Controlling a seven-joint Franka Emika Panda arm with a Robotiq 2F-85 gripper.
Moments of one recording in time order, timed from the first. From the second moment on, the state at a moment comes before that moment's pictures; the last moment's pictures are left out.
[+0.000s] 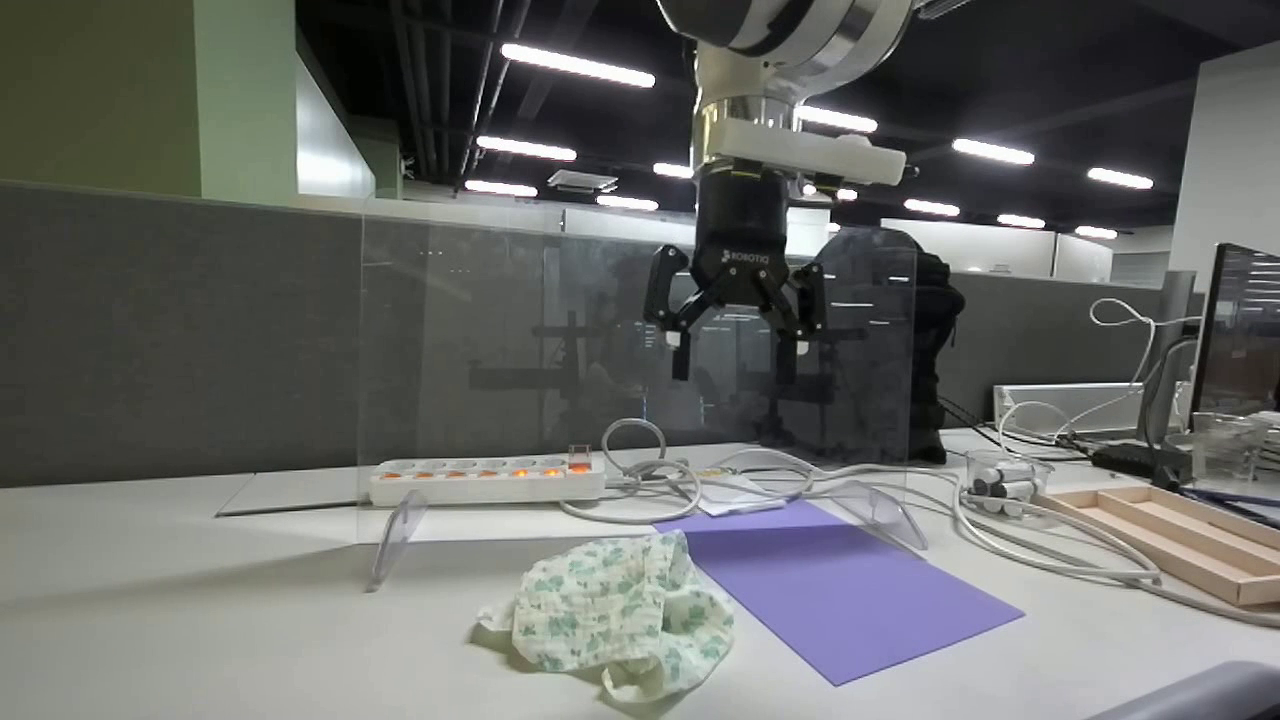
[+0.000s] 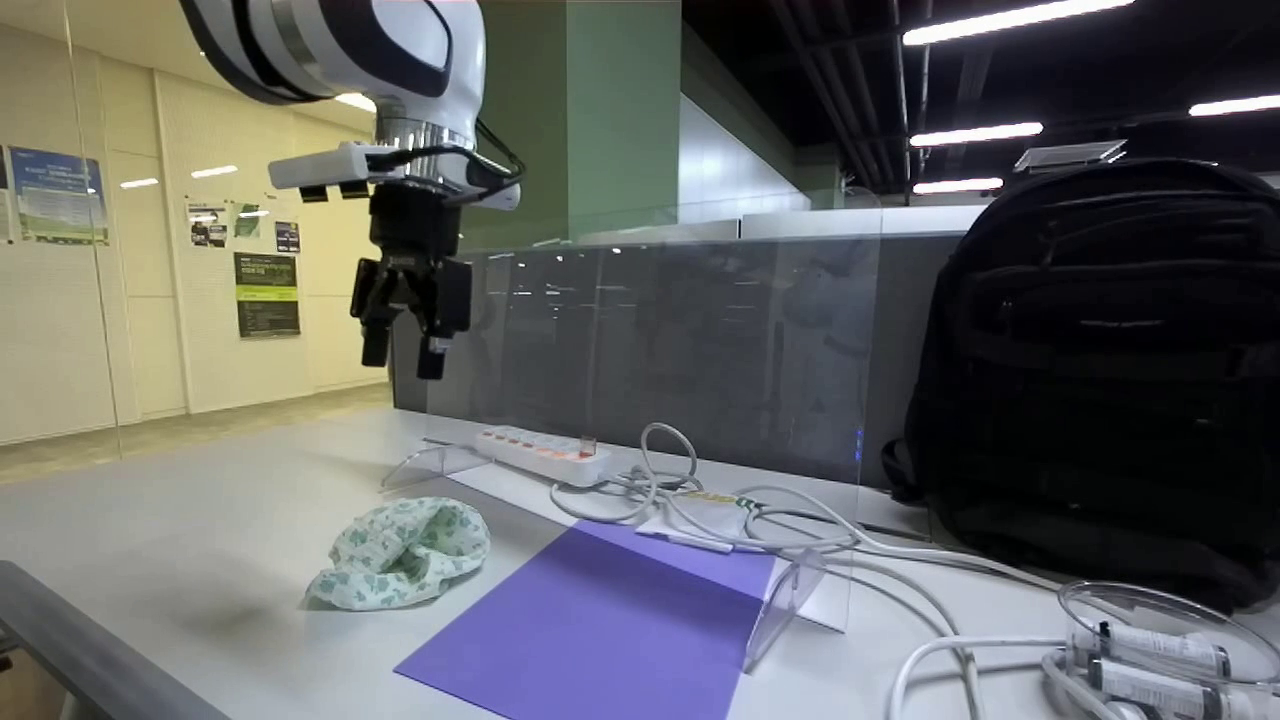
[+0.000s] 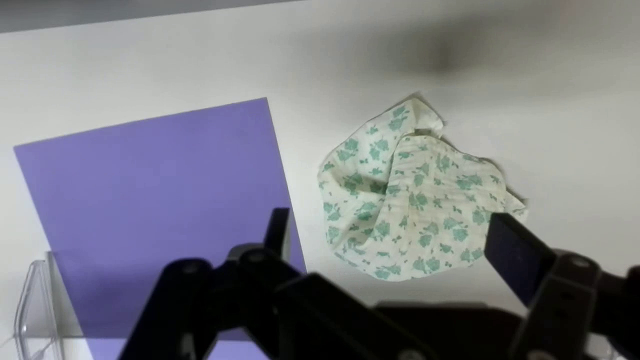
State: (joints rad) arm 0.06 -0.12 0.11 -2.48 0.12 2.25 0.20
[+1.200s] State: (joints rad) arm 0.13 0.13 0.15 -2.57 -0.24 2.67 0.45
